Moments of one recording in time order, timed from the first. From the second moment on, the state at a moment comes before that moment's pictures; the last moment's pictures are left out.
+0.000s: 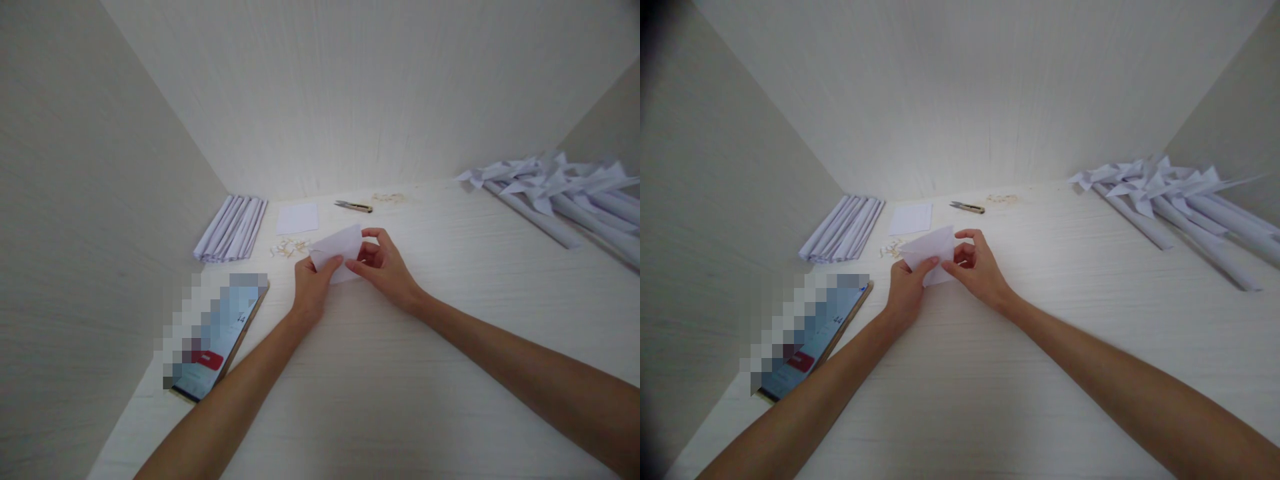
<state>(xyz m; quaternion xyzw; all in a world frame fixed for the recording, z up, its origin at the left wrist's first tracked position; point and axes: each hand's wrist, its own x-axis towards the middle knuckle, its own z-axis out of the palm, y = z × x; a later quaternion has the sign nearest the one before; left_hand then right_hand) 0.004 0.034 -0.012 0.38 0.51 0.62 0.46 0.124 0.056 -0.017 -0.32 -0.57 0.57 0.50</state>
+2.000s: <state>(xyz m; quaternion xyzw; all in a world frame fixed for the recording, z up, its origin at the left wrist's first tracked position) 0.005 0.038 -0.016 0.37 0.49 0.64 0.46 0.123 0.058 -0.018 -0.37 -0.57 0.49 0.54</state>
